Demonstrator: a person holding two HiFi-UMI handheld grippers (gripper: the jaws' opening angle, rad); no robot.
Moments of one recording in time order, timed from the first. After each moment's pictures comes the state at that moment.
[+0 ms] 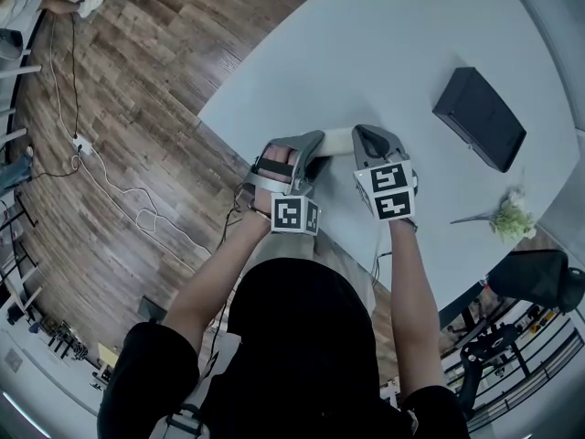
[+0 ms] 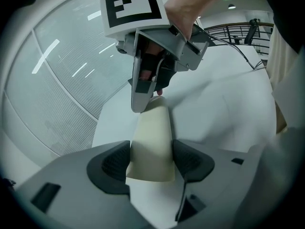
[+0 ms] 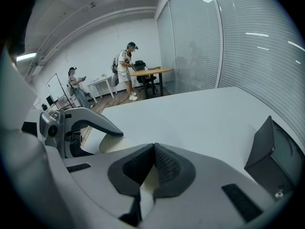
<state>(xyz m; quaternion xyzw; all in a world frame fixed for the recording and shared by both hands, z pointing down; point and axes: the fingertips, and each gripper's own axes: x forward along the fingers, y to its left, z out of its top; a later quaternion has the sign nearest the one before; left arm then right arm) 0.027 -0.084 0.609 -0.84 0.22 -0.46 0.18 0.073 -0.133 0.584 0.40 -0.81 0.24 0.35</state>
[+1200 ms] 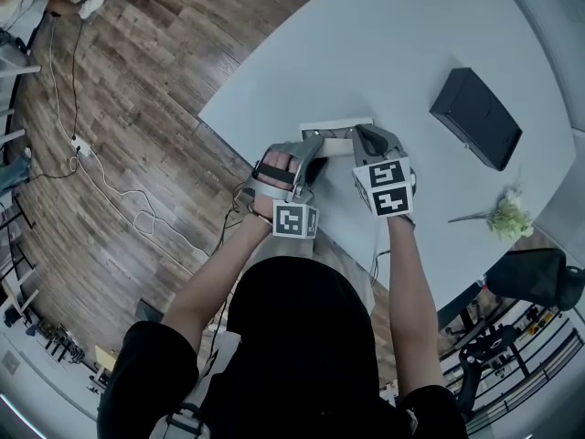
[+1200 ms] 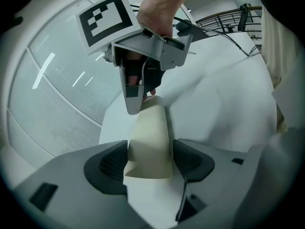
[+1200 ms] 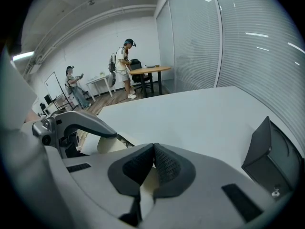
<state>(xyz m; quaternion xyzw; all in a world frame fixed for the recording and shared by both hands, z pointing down) 0.025 -0.071 0.606 -0.82 0.22 -0.47 0.24 0.073 -0.130 0.583 0.41 -0.80 0.24 0.36</state>
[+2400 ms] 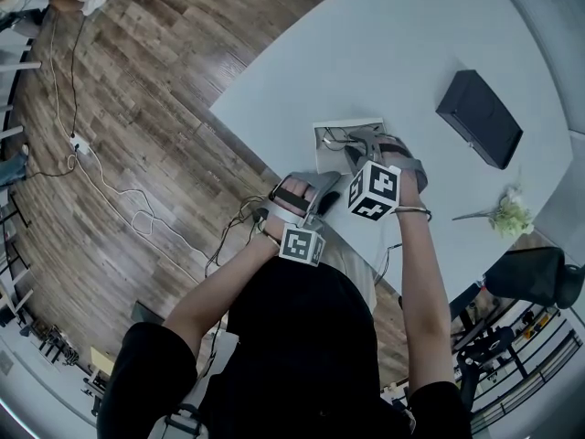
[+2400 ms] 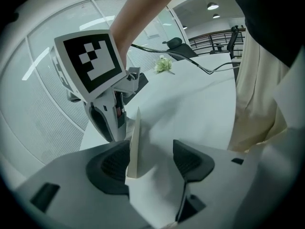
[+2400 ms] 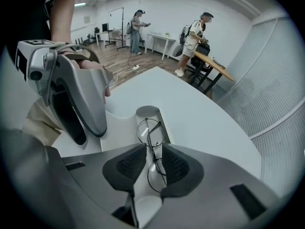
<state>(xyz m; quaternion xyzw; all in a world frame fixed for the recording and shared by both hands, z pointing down) 0.033 0.024 0.604 -0.87 0.14 -0.43 0.20 0.025 -0.080 0.608 0.14 -0.80 -0.03 0.58</state>
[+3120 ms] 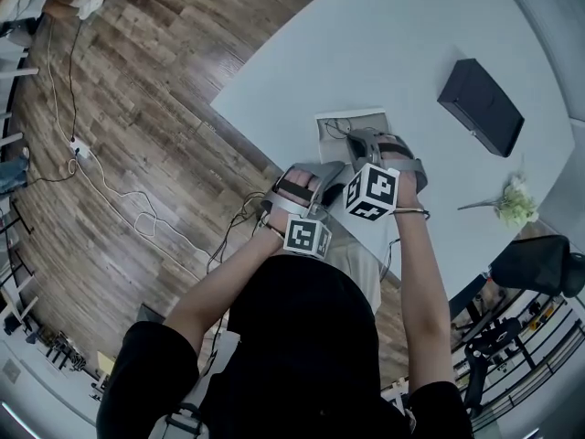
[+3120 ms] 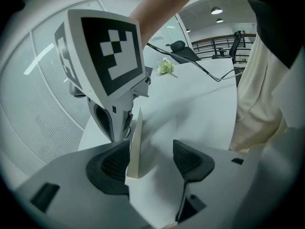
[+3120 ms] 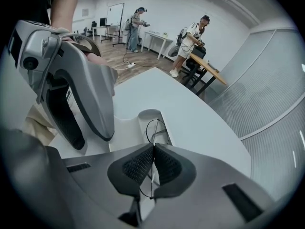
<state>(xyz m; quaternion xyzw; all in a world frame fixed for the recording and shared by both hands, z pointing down) 0.029 0.019 0.596 -0.88 0.15 -0.41 0.18 0.017 -0.073 0.600 0.18 -0.79 -0.07 0.59</state>
